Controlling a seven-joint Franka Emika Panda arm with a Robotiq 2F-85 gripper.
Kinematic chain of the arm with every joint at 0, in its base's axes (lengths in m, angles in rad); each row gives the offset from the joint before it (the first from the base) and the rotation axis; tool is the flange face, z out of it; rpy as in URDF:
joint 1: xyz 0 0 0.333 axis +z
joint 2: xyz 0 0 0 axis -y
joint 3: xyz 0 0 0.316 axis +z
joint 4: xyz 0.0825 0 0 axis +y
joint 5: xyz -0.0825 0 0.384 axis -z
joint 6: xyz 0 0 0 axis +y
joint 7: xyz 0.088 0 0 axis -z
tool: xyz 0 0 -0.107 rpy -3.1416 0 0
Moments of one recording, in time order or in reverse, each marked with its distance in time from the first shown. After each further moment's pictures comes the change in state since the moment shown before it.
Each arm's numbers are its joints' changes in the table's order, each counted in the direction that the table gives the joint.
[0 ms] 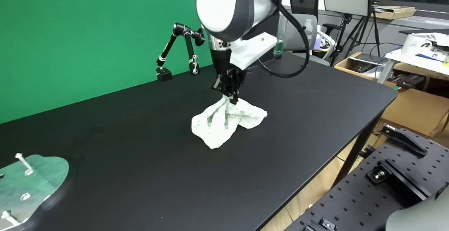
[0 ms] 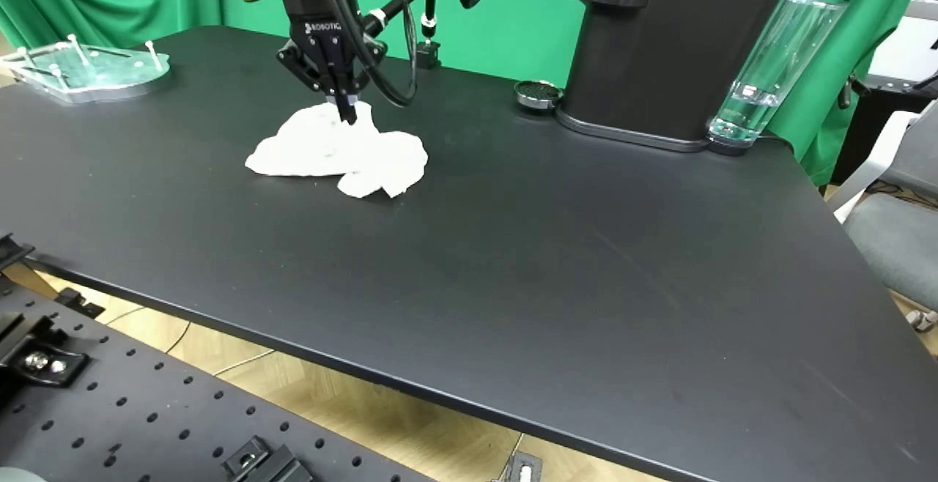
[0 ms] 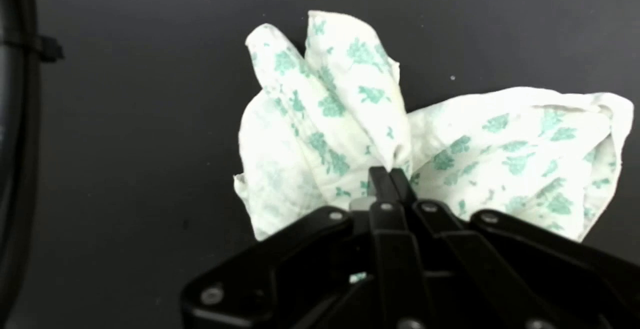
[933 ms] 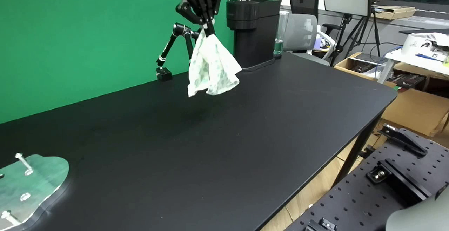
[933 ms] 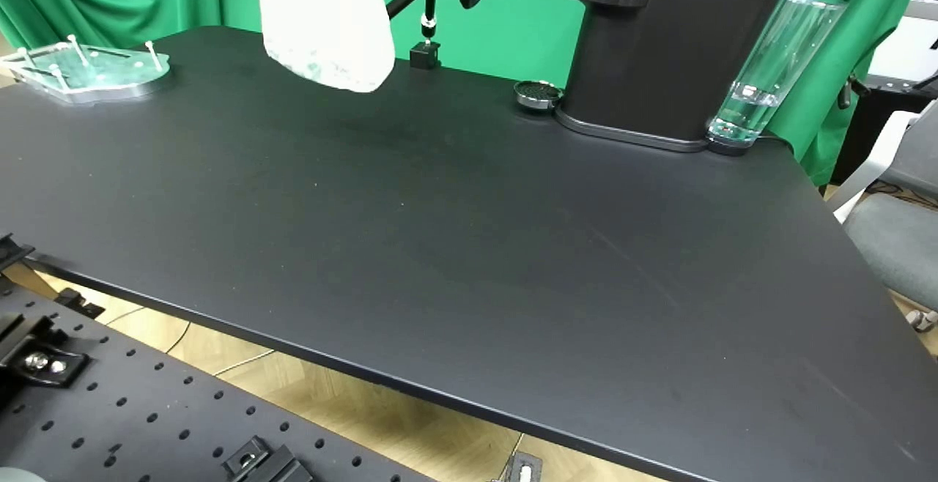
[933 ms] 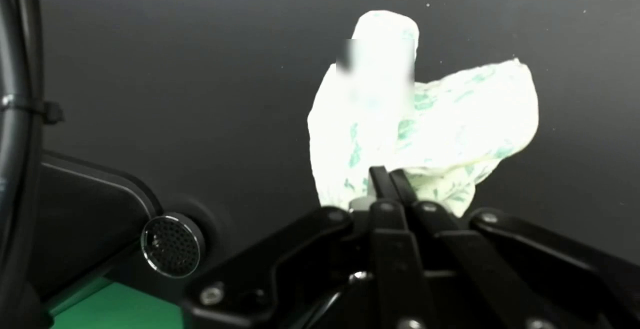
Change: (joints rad) arm 0.003 0.164 0.114 -0.348 -0.002 0.538 0.037
